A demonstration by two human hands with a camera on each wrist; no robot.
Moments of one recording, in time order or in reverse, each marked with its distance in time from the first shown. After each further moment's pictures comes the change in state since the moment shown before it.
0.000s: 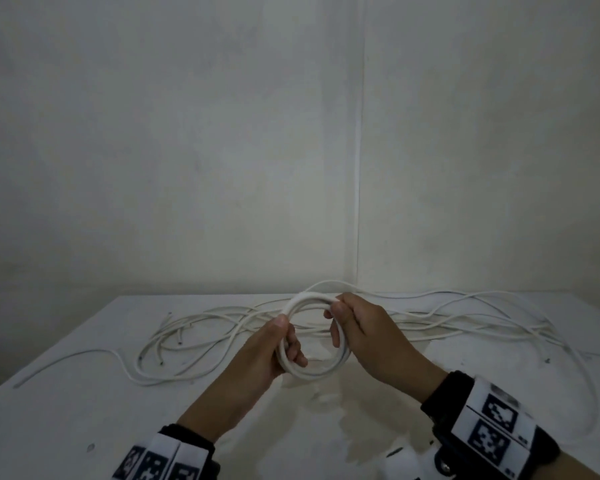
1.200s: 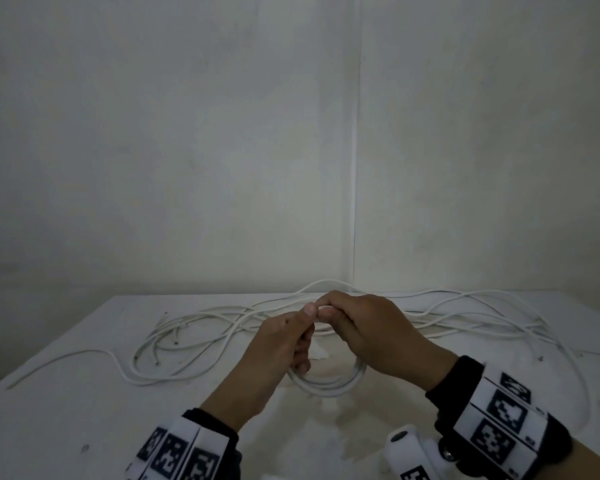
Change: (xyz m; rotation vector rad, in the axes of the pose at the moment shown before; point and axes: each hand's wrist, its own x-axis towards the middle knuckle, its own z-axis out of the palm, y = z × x) left_hand 0.004 0.018 0.029 0.096 0.055 -0.035; right_hand 0.003 -0.015 -0.017 -0.440 -0.117 -0.167
